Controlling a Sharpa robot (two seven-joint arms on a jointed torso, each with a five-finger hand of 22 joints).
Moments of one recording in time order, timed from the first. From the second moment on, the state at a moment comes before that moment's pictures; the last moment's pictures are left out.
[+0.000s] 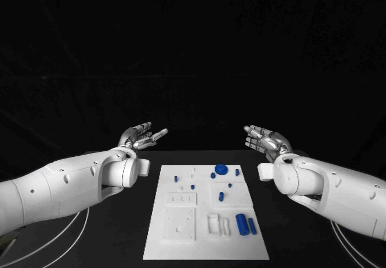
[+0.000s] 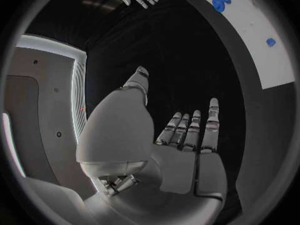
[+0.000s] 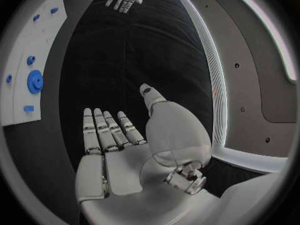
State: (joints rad) left arm 1.32 -0.69 -0.20 1.23 0.01 -0.60 0.32; left_hand 1.36 -0.28 0.11 0.28 0.05 0.40 0.09 0.03 0.03 0.35 0.09 0.03 0.03 0.43 0.14 0.03 0.04 0.16 0.65 0.28 0.05 0.06; right arm 1.11 -0.77 0.09 1.33 -0.04 -0.51 0.30; right_hand 1.21 0.04 0.08 -0.02 0.32 0.46 0.16 0.04 0.04 0.48 0.24 0.03 0.04 0.54 0.23 0.04 0.04 0.11 0.47 0.25 0.07 0.05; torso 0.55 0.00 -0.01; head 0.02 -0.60
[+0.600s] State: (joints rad) left arm 1.35 -0.72 -0.22 1.23 0.00 -0.48 0.24; left_hand 1.44 -0.14 0.18 0.20 0.05 0.87 0.16 0.07 0.06 0.97 0.15 0.07 0.06 1.07 0.15 0.13 0.07 0.16 0.96 0.18 0.17 0.11; right arm 1.13 -0.74 0.12 1.18 -0.46 -0.30 0.14; right_hand 1.30 0.01 0.19 -0.19 0.34 1.01 0.16 0.06 0.06 1.04 0.15 0.05 0.06 1.10 0.14 0.06 0.06 0.11 0.92 0.15 0.18 0.07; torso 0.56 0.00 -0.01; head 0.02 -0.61
